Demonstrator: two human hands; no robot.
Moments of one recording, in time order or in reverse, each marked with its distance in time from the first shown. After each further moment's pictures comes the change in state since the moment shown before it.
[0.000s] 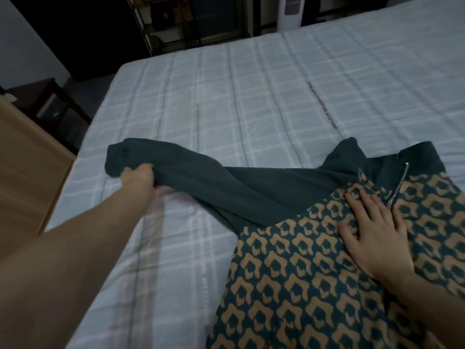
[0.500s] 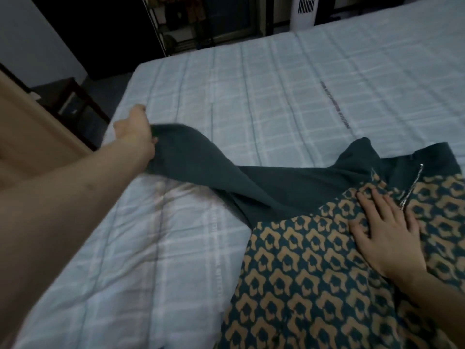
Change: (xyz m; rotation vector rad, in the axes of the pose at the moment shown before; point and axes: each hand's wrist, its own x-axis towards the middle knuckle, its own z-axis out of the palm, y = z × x) left_hand -0.009 0.097 0.009 0.061 0.101 0.130; right_hand -0.001 -0.003 -0.004 0.003 -0.033 0.004
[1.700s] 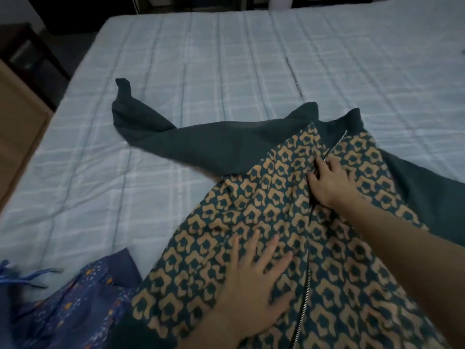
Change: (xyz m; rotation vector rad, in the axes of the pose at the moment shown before) left_hand -0.367 -0.295 -0.104 1.229 -1.080 1.133; right_hand -0.024 0.015 -0.037 0.033 -0.277 0.113
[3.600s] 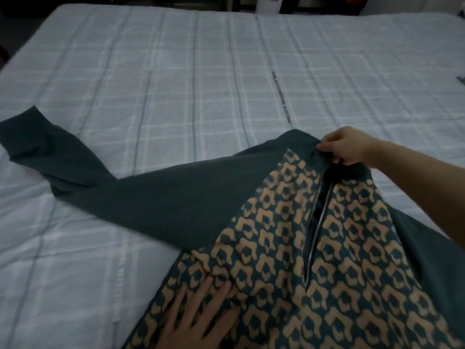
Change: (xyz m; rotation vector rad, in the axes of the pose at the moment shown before) left_hand 0.055 -0.091 0.016 0.375 0.354 0.170; right_hand 0.180 0.006 -0.130 0.211 -0.152 -0.050
